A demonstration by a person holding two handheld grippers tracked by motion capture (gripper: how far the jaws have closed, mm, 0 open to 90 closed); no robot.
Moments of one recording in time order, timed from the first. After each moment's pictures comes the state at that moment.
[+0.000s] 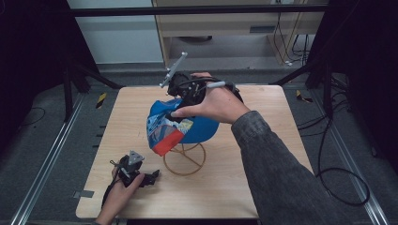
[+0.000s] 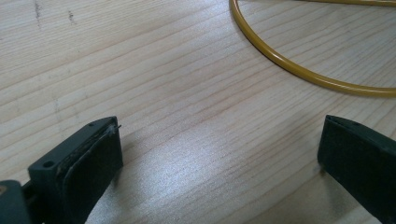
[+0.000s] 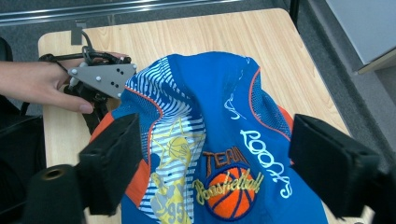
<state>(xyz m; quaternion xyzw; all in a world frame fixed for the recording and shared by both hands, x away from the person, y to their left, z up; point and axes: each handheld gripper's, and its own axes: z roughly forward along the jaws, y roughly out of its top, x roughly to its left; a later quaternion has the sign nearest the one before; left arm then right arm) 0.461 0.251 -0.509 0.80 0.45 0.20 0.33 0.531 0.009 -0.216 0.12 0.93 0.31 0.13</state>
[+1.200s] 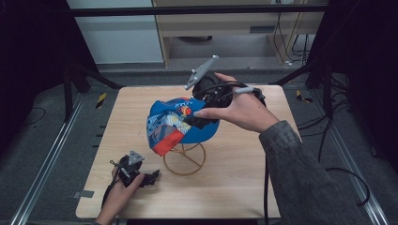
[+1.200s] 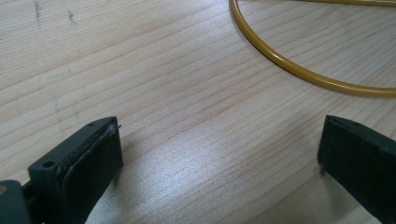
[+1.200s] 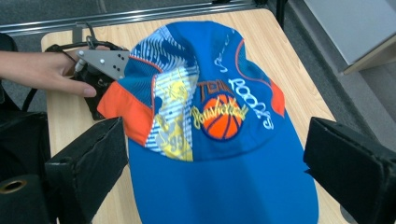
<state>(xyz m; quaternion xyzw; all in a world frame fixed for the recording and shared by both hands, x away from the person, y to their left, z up) 0.461 0.251 -0.509 0.80 0.45 0.20 0.33 0.511 -0.045 -0.212 0.13 0.92 0.34 0.15</state>
